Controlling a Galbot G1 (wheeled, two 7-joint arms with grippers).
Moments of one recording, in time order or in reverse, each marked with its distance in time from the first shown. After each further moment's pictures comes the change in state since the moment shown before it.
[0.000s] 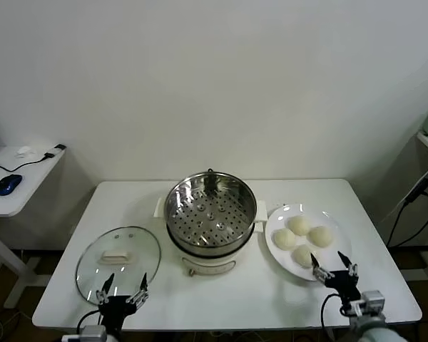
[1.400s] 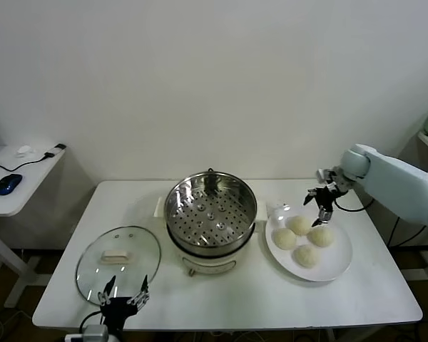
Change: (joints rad) left arm -0.021 -0.003 -0.004 0.058 -0.009 -0.010 0.006; right arm 1.610 -0.112 -1.824 -1.039 -0.049 0.263 -1.057
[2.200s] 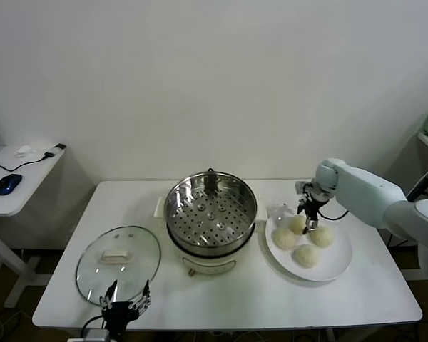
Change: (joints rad) left arm 0.021 0.001 0.009 -0.001 0.006 -0.009 -0.003; right arm -0.061 0.116 -0.032 -0.100 -0.021 -0.100 0.082
